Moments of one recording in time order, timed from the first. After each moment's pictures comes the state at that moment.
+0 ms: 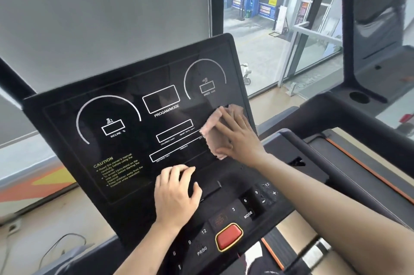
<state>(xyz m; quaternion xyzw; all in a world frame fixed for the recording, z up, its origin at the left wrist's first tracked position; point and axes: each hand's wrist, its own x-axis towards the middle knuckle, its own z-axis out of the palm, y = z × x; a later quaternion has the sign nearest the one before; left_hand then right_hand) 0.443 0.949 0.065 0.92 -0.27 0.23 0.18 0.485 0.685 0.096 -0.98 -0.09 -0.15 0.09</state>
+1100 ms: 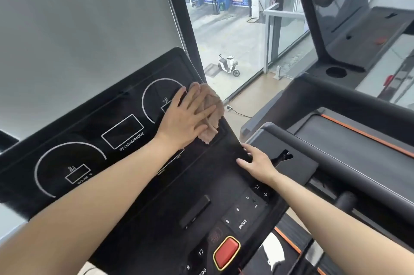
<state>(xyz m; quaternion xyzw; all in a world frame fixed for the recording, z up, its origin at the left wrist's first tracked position) 0.591 0.791 0.201 0.79 -0.51 0.23 -0.27 0.416 0.624 0.026 -0.82 0.25 -0.04 0.51</state>
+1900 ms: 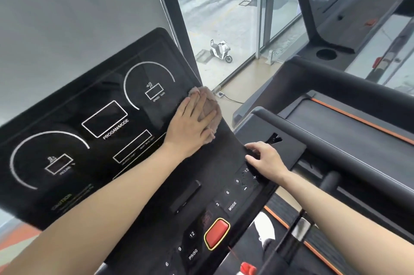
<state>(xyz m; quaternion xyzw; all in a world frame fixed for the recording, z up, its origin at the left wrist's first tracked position) 0.549 0.783 0.144 0.82 -0.52 0.15 -0.18 0.364 0.609 0.012 -0.86 0.25 -0.07 0.43</state>
